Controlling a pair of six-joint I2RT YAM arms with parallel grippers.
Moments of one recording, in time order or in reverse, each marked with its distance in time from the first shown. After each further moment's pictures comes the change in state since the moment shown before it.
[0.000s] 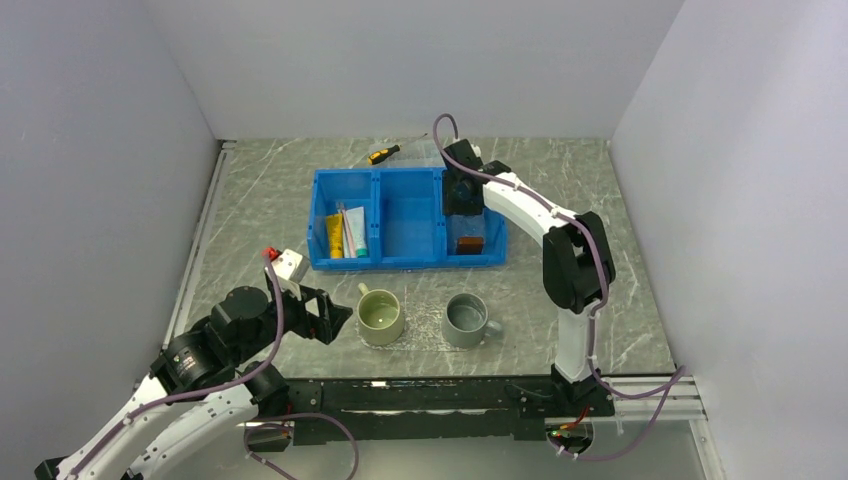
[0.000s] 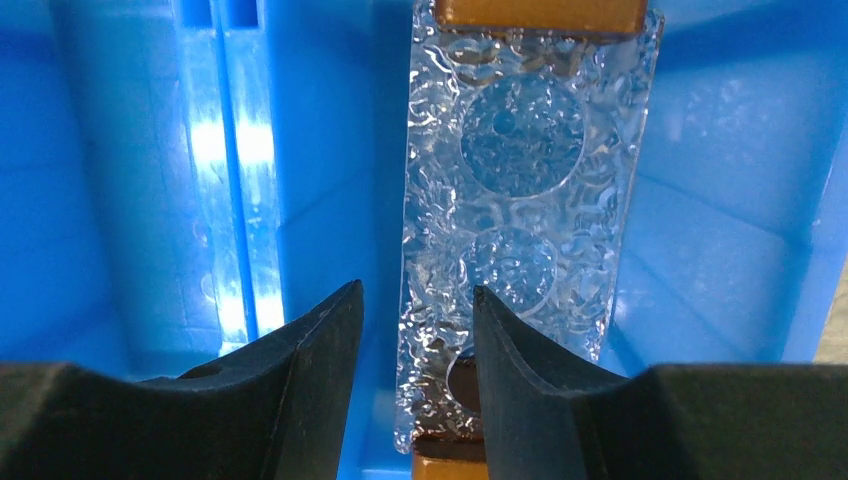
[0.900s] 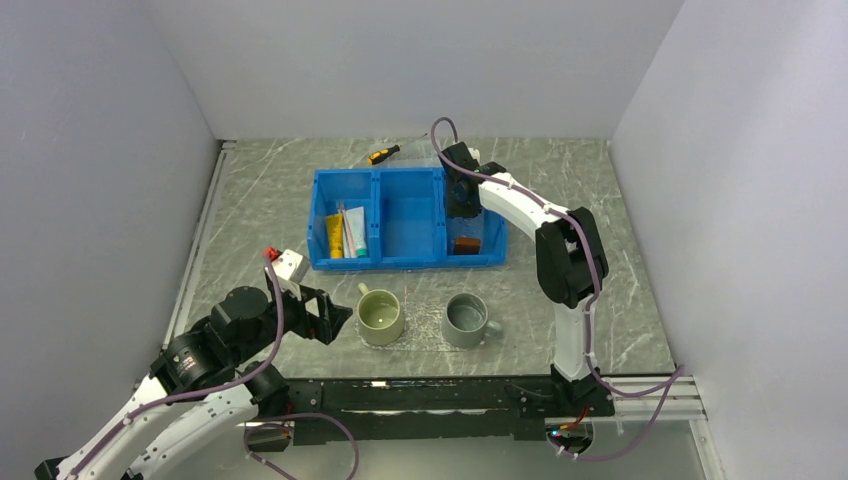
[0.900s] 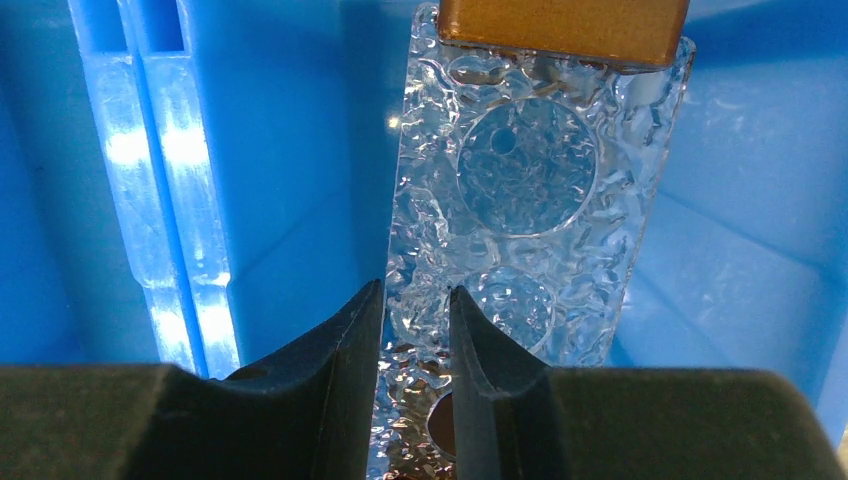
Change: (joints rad) left arm 0.000 -0.001 0.000 0.000 0.003 0.011; right arm -0.005 0.064 0.030 0.002 0.033 0.019
